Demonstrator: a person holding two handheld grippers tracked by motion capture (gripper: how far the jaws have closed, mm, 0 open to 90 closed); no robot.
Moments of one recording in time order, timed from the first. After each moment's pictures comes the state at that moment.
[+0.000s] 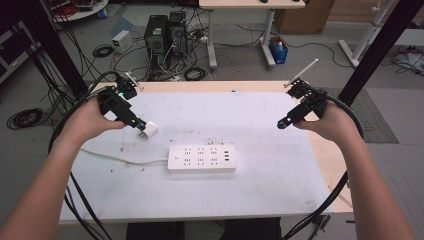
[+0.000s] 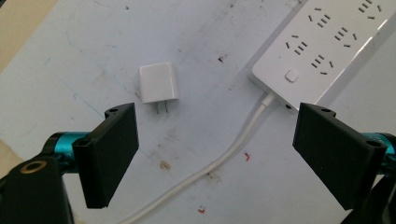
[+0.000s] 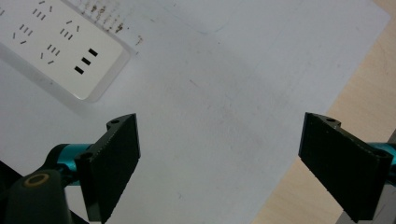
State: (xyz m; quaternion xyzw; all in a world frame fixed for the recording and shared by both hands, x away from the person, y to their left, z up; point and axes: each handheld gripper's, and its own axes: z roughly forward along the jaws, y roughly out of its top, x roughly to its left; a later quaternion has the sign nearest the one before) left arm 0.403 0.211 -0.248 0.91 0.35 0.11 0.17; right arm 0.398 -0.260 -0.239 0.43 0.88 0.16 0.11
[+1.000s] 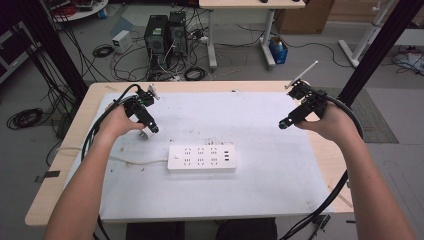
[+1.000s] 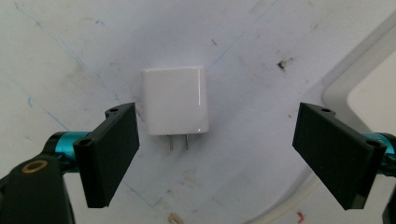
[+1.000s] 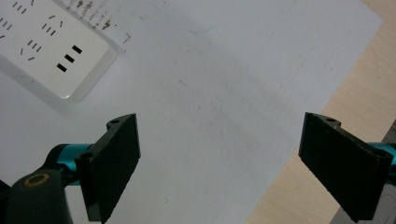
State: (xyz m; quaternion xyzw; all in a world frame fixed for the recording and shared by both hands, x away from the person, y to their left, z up) left arm 0.481 0.203 -0.351 0.91 0.39 0.05 0.10; right arm 0.406 -0.266 -0.249 0.42 0.89 0.15 0.12
